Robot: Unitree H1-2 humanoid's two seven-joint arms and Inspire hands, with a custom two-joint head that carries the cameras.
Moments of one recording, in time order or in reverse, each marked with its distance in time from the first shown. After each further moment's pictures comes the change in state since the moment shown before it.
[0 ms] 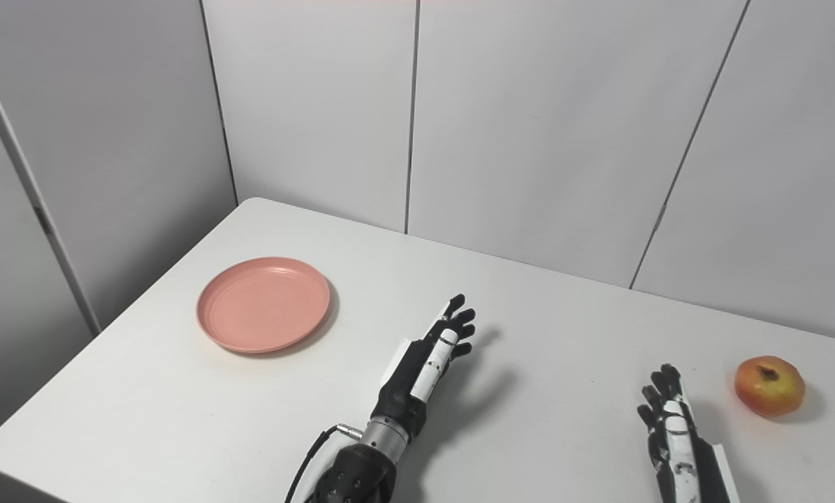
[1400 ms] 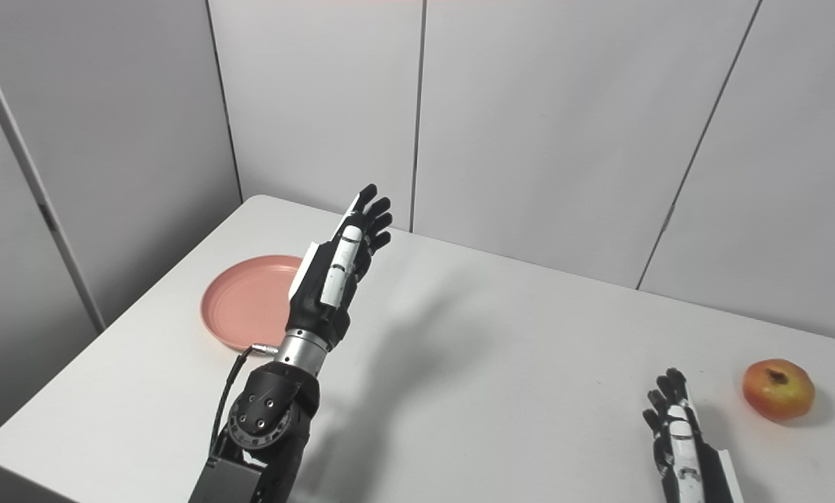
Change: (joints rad) left arm -0.070 0.157 0.190 -0.368 -0.139 0.157 -0.023; right arm 0.001 0.009 0.010 -0.010 -0.015 0.010 -0.004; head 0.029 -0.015
